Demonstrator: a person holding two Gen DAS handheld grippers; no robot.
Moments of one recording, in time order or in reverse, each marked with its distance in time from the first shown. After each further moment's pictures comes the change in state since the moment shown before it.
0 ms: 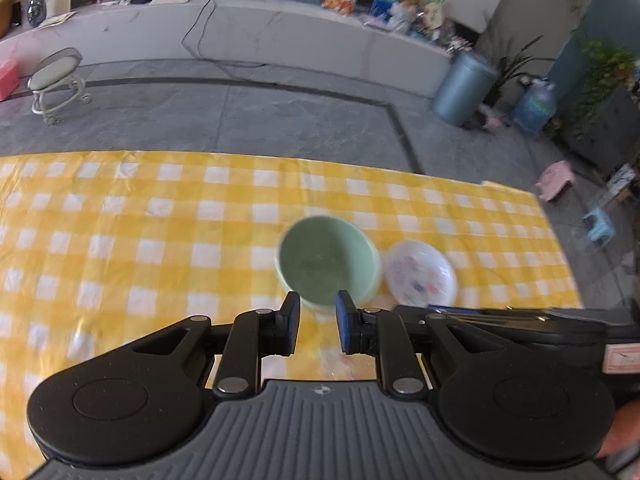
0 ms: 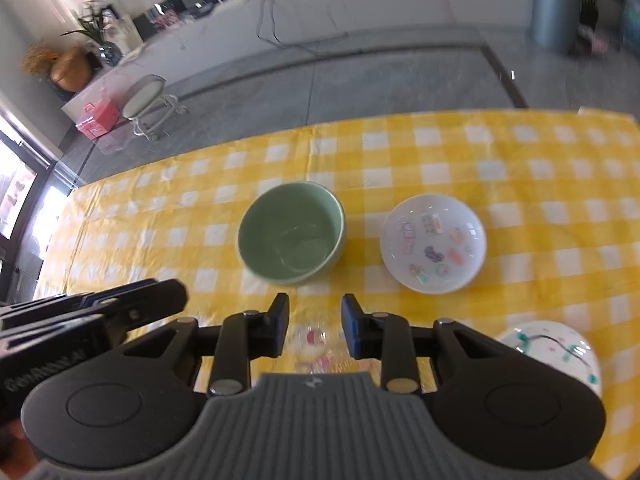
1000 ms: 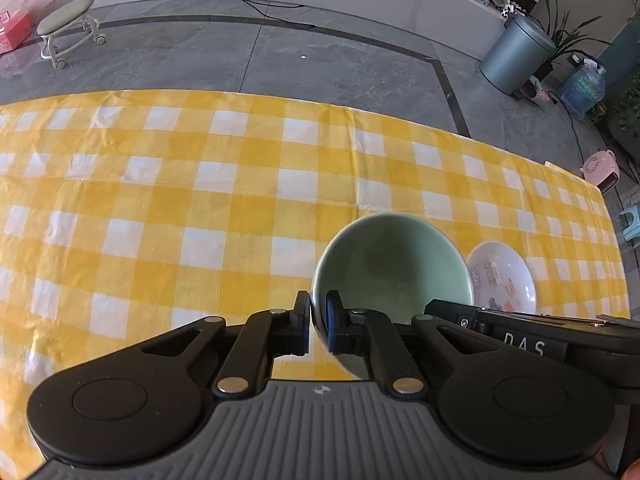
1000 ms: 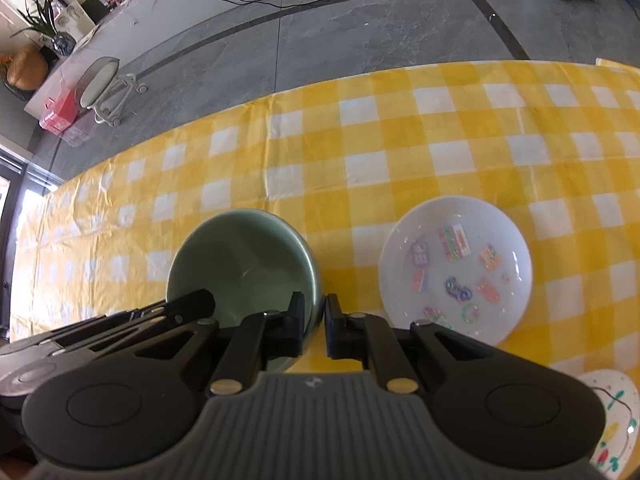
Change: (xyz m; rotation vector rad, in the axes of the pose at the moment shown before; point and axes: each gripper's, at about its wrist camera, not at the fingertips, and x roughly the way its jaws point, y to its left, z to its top) left arm 0.082 0.021 0.019 -0.086 0.156 0.053; right arm 0.083 -0.014 0.043 0.080 0.131 -0.044
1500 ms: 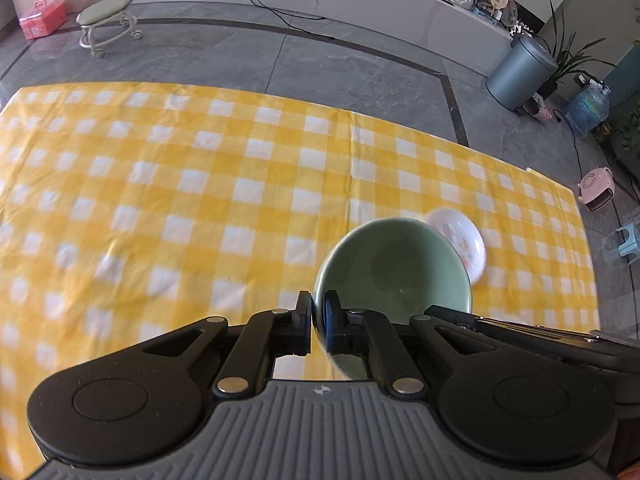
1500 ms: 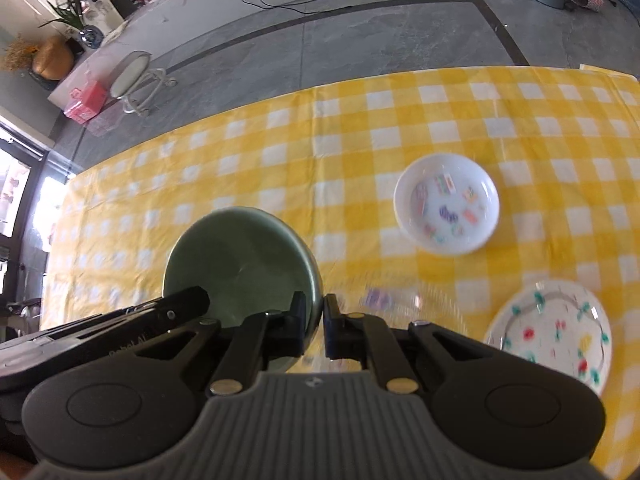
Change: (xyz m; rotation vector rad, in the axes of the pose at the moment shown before) left arm -0.110 -0.007 -0.053 -0.073 -0.018 0.026; right arm -0.102 0.023 -0.068 -0.032 -0.012 0.047
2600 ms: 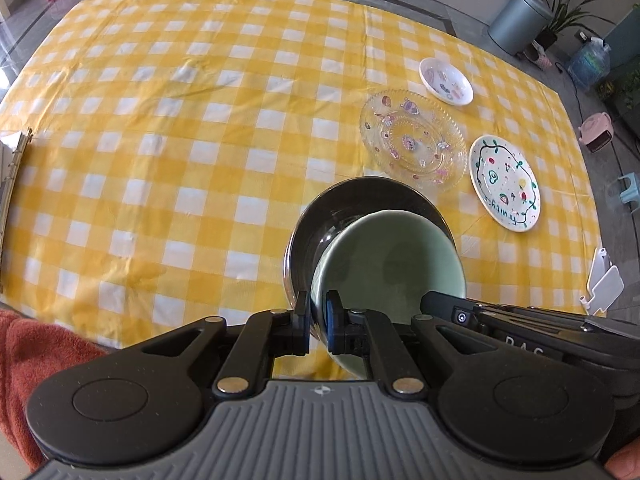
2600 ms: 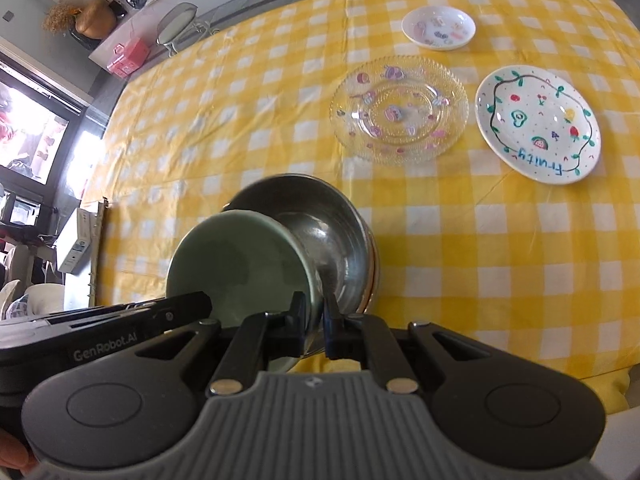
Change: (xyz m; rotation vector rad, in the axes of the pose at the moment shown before) left arm -0.069 0.022 -0.180 0.016 0.115 0.037; right arm -0.061 -0.004 -0.214 -0.040 0.074 0.091
